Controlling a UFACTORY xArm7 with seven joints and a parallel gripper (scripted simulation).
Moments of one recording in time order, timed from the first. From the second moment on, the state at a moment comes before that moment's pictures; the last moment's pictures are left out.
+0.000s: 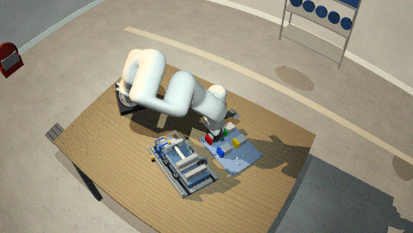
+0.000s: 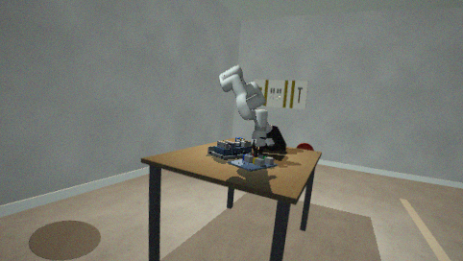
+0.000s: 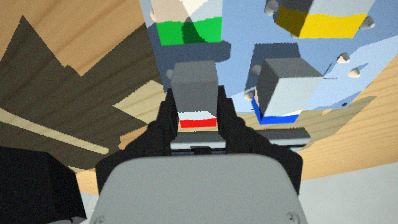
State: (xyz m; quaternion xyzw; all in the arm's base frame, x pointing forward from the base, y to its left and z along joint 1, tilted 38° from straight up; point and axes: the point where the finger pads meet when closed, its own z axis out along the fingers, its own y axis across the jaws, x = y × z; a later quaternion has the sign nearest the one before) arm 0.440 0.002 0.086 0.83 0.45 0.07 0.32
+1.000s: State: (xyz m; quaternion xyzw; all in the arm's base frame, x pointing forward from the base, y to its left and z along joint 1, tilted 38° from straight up) arm 0.428 0.016 0.110 0.83 0.45 0.07 0.32
